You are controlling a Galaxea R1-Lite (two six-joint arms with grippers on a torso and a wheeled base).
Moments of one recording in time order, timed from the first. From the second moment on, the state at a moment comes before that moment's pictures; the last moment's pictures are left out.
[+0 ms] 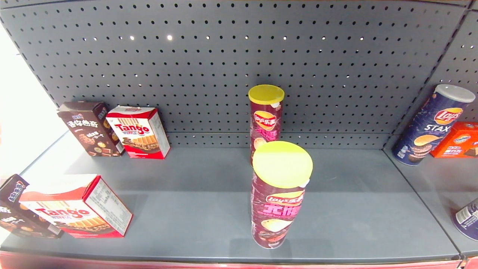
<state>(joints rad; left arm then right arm) 0.00 0.00 0.00 0.00 -0.03 0.07 0.00 0.01 0.00 0.00 -0.03 0.00</state>
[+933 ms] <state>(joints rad) 0.00 0.00 0.00 0.00 -0.08 0.08 0.00 0.00 0.00 0.00 -0.03 -0.01</state>
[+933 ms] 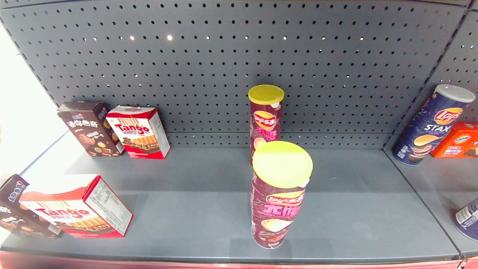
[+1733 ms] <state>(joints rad) 0.00 0.00 0.00 0.00 -0.08 0.06 0.00 0.00 0.00 0.00 -0.03 -0.01</state>
